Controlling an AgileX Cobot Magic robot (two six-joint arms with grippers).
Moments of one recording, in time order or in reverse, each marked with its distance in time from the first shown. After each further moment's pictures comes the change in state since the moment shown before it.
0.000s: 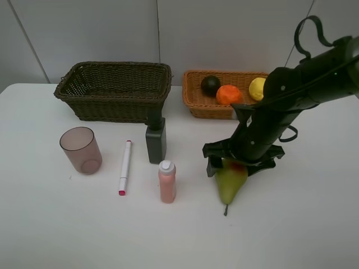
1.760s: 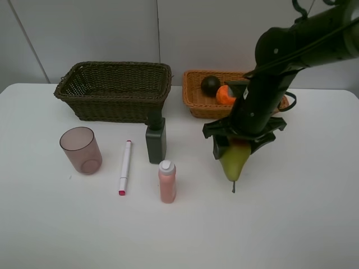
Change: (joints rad) left arm 0.000 0.000 0.000 0.000 0.000 0.000; right arm 0.000 0.001 -0.246 -0.159 0.291 0.018
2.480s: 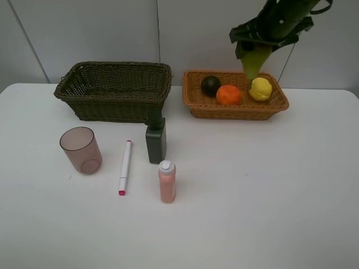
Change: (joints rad) left arm 0.000 0.000 0.000 0.000 0.000 0.000; right arm -0.208 0.005 -0.410 -0.226 -0.136 -0.107
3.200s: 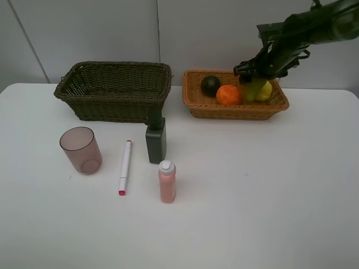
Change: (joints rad) left arm 0.000 0.000 0.000 0.000 0.000 0.000; right arm -0.116 0.288 -0.002 -0.007 -0.276 -0.013
